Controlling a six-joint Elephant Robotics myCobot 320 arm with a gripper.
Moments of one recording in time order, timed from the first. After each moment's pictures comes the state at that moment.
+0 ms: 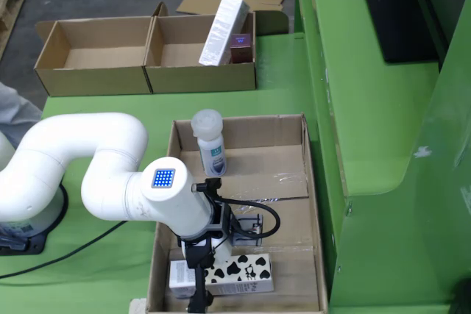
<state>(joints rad) -0.21 -1.29 -0.03 -0.06 1.66 -0.09</state>
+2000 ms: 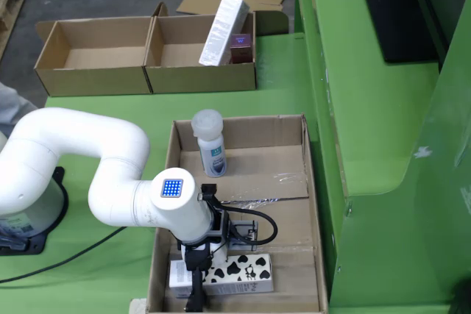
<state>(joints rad) -0.19 -1.15 -0.56 0.27 1.66 -0.08</state>
